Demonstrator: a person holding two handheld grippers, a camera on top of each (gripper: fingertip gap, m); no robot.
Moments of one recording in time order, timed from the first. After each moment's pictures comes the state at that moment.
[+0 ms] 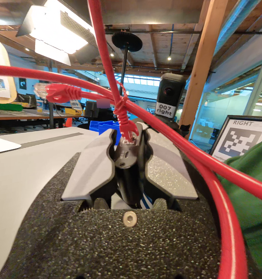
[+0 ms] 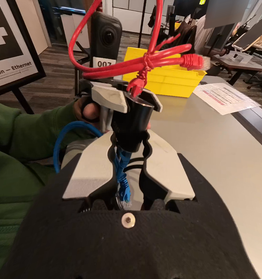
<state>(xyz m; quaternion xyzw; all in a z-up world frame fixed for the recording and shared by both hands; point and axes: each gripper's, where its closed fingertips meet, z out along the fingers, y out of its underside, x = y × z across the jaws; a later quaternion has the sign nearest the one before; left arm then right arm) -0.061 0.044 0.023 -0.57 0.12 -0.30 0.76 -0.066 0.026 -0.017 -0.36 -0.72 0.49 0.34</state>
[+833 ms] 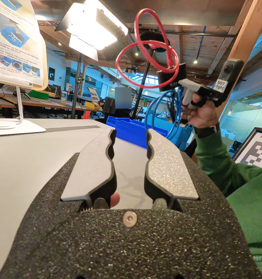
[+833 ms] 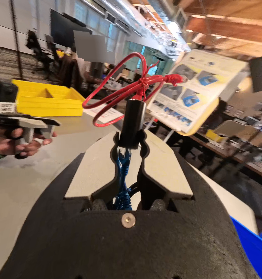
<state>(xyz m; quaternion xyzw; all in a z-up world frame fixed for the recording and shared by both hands) -0.087 0.054 0.010 -0.60 0.04 -0.28 0.75 0.081 0.186 0.134 -0.46 -0.53 0.36 0.62</state>
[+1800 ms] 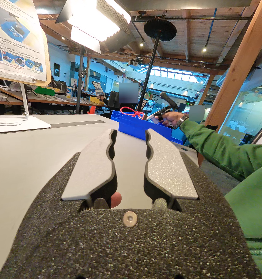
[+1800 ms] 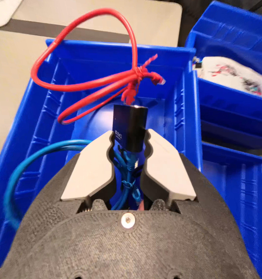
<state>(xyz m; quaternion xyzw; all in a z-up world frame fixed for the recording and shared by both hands) -0.082 0.059 0.001 -0.62 0.05 -0.25 0.74 0.264 0.524 -0.064 -0.83 -0.37 0.17 0.37</state>
